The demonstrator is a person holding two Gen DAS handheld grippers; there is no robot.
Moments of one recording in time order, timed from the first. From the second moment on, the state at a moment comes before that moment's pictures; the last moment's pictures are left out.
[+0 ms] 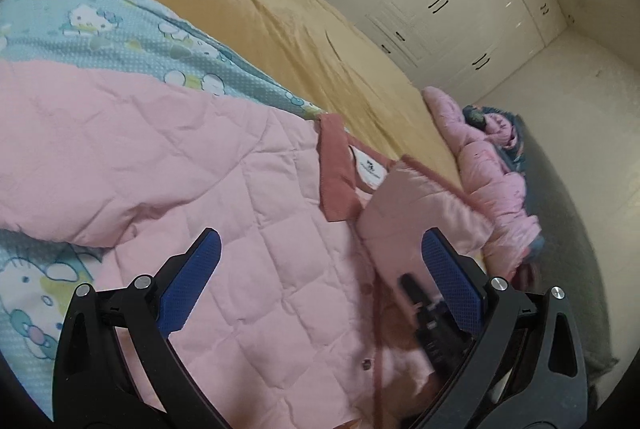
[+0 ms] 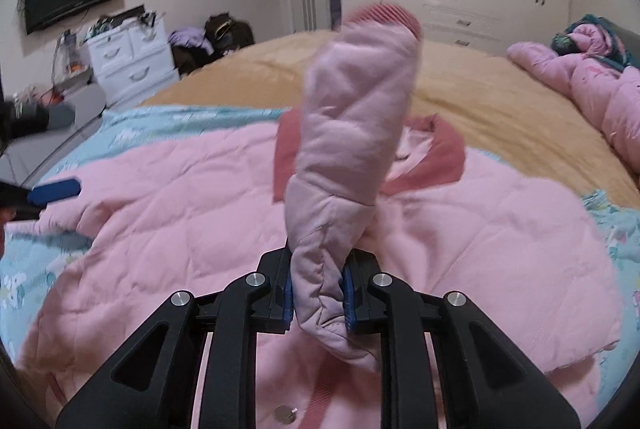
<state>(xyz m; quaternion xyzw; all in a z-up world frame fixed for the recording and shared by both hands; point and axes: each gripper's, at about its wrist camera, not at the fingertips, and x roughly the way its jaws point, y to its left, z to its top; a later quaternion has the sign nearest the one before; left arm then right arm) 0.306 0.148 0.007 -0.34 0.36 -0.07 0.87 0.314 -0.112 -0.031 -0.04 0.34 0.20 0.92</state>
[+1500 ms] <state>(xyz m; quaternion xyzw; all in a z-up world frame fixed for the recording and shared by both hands) 0.327 0.071 -0.053 -0.21 0.42 -0.14 0.87 0.241 -0.200 -0.027 0.12 0.42 0.22 0.87</state>
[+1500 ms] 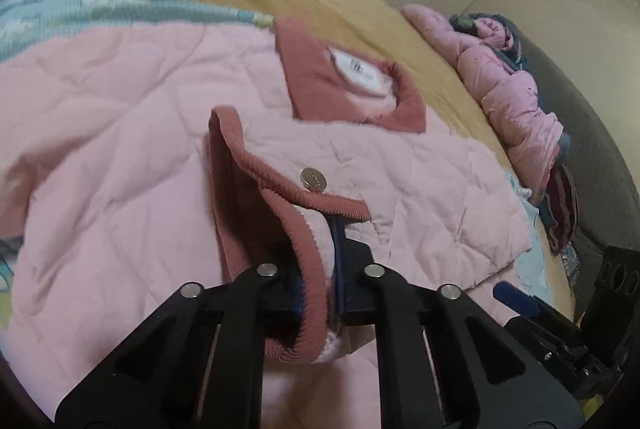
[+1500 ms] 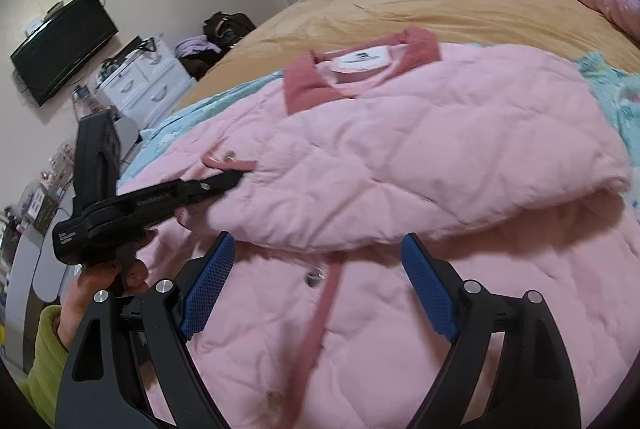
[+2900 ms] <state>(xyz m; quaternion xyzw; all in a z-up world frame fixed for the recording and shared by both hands) 0.334 0.119 -0.061 -0.18 0.43 -0.07 0.88 0.347 -0.298 -0.067 0.09 0.47 0.05 0.88</state>
